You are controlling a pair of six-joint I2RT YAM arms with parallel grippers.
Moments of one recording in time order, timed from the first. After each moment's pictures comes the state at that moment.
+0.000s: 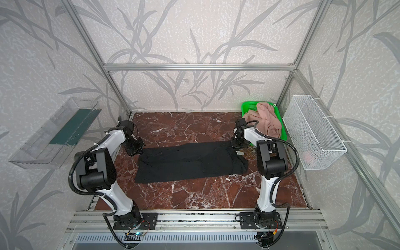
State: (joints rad) left arm 0.21 1.78 1.30 -0.89 0.12 -0.45; right arm 0.15 1.98 1.38 -0.70 -0.10 0.14
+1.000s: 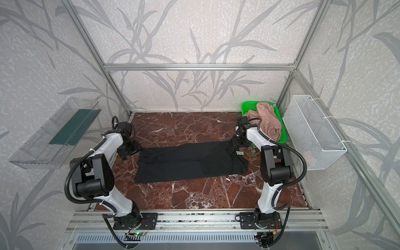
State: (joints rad) left arm 0.22 1.65 1.22 -0.92 -0.15 -0.52; right arm 0.15 1.82 1.34 -0.75 -0.06 0.13
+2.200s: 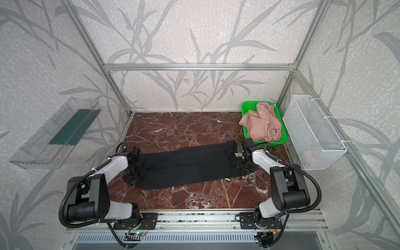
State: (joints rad) left arm 0.14 1.40 0.71 -0.89 -0.14 -0.79; right arm 0.15 1.52 0.81 -0.67 -0.08 0.38
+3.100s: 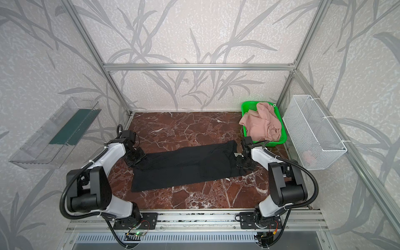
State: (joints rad) left arm 0.15 1.56 1.01 -0.82 0.01 -0.57; right arm 0.15 1.59 0.87 -0.69 -0.08 0.37
